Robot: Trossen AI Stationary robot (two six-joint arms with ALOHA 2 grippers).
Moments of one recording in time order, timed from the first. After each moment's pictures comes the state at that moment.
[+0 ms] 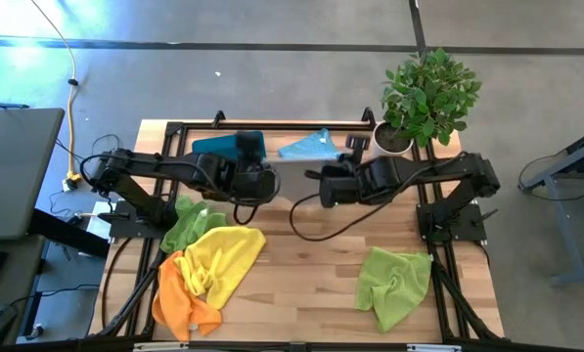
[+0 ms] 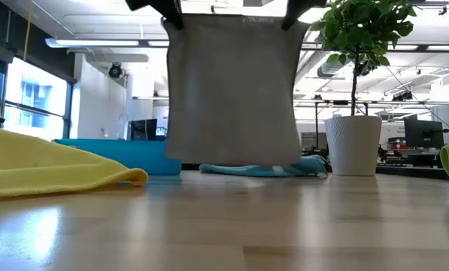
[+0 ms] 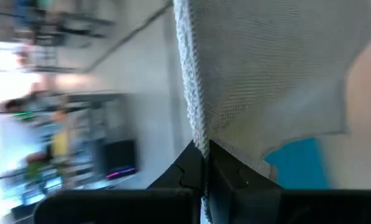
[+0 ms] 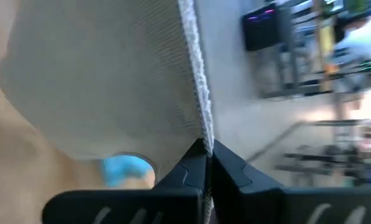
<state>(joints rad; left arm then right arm) -0.01 1.59 1.66 -1.23 -0.90 0.31 0.15 1.67 1.77 -1.37 0.92 0.03</state>
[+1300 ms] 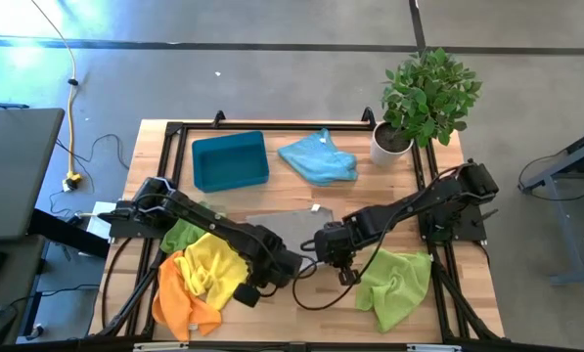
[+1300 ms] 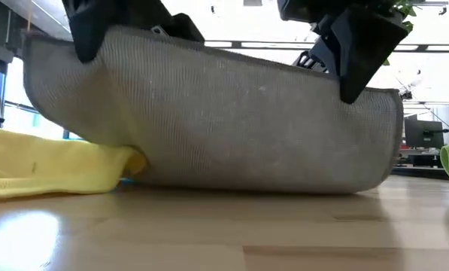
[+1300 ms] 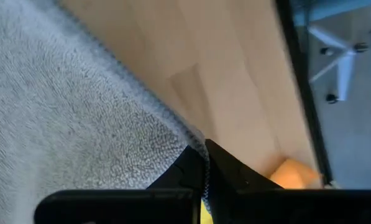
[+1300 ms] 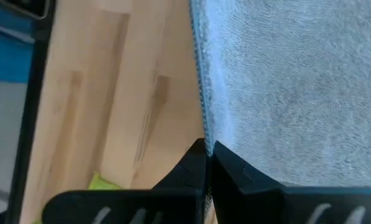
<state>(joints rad) -0.28 1.99 1.66 -1.09 0.31 0.04 0.32 1.71 1.22 -0.69 -0.20 0.13</state>
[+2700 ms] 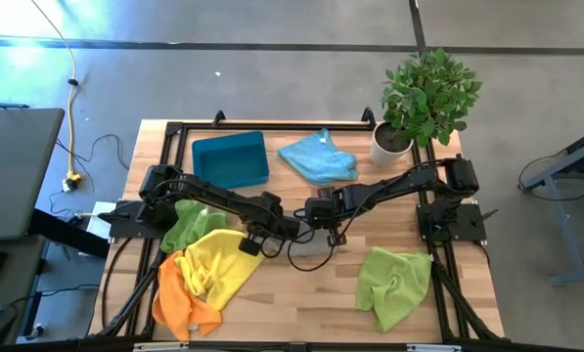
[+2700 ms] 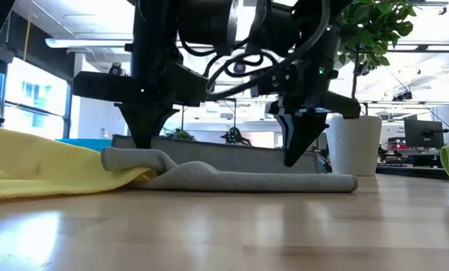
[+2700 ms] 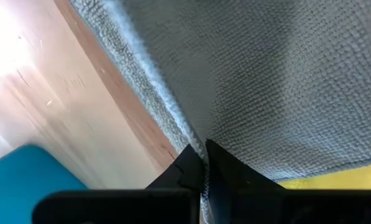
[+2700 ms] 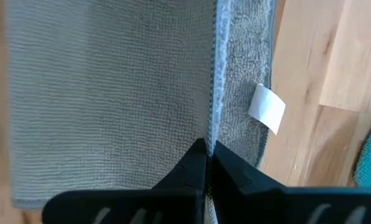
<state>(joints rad) -0.04 1.99 1.44 -1.15 -0.22 0.20 0.06 1.82 1.16 -0.64 0.11 -0.17</state>
